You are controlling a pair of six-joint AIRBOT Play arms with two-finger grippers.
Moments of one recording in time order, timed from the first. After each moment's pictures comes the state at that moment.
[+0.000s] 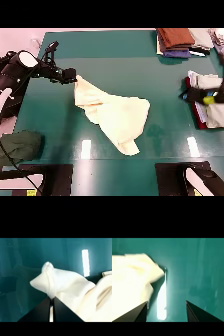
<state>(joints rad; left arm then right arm) -0.11 -1.42 1.39 1.07 -1.01 -1.48 -0.22 -0.83 0.94 -1.13 1.28 1.47</state>
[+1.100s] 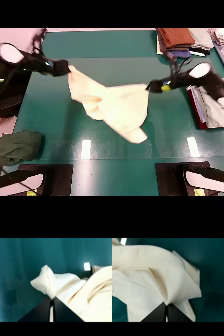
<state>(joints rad) -0.10 -1.25 1.44 1.12 -1.00 -1.49 0.07 -1.27 1.20 -0.93 1.06 1.24</state>
